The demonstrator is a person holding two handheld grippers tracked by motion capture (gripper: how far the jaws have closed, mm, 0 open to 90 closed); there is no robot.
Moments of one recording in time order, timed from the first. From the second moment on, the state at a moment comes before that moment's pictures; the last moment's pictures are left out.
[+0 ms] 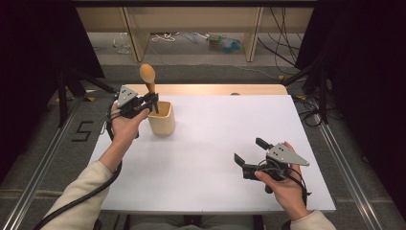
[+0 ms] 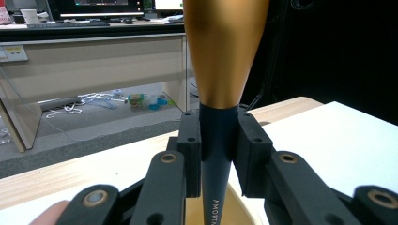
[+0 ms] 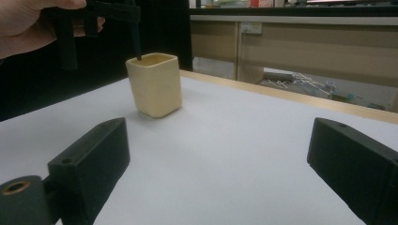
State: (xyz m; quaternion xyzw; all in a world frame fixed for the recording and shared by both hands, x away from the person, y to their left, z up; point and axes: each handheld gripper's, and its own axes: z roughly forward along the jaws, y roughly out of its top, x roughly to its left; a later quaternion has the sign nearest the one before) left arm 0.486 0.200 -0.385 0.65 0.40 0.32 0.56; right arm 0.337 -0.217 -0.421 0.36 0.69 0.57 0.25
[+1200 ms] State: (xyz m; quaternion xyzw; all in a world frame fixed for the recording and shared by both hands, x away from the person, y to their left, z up) left arm 0.495 0.197 -0.398 0.65 0.41 0.32 0.56; right arm 0.336 -0.217 -0.421 0.36 0.70 0.57 0.25
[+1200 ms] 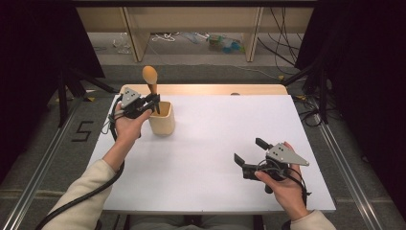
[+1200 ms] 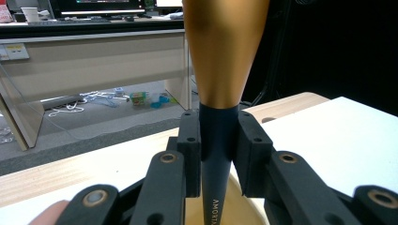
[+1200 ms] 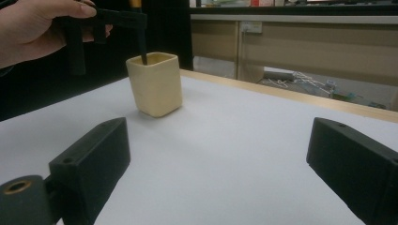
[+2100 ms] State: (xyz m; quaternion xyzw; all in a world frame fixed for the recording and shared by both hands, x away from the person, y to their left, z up) left arm 0.500 0.192 -0.408 0.66 0.41 0.31 0.55; right arm 0.337 -0.217 -0.421 0.36 0.70 0.57 0.25
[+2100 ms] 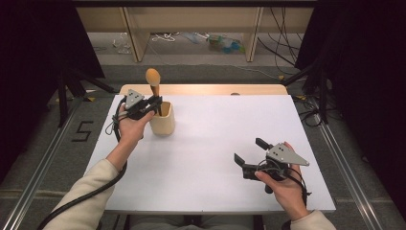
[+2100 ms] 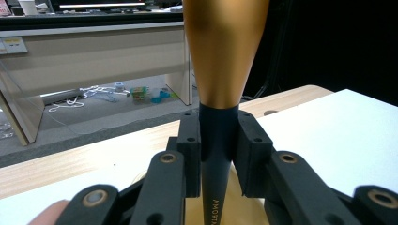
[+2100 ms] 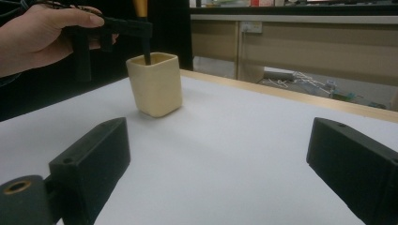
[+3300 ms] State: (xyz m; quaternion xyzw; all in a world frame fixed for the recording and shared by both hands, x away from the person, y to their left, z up) left arm 0.507 0.191 -0.418 0.66 0.42 0.31 0.54; right arm 0.337 -0.217 -0.422 0.36 0.70 0.57 0.25
